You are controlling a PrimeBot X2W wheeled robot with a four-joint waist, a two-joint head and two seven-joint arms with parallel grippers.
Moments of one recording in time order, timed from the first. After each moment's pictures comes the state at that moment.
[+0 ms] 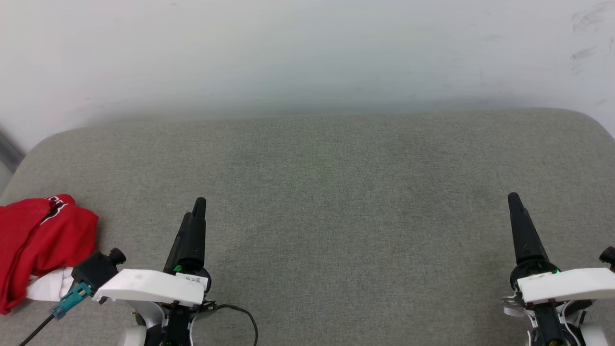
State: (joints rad) left arm -0.11 0.05 -0.03 0.12 -1.10 -0.13 -0.06; right arm -0.08 -0.08 -0.03 0.13 1.08 0.13 -0.06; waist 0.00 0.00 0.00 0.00
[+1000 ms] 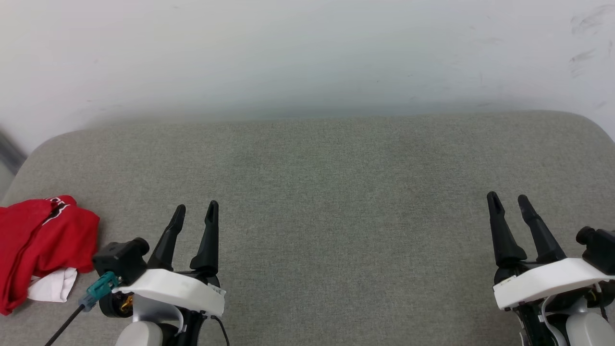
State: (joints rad) left arm -0.11 0.10 -0.07 0.12 -0.50 -0.12 -0.15; right arm -0.10 -0.12 0.01 0.10 0.52 0.13 -0.07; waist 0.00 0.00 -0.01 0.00
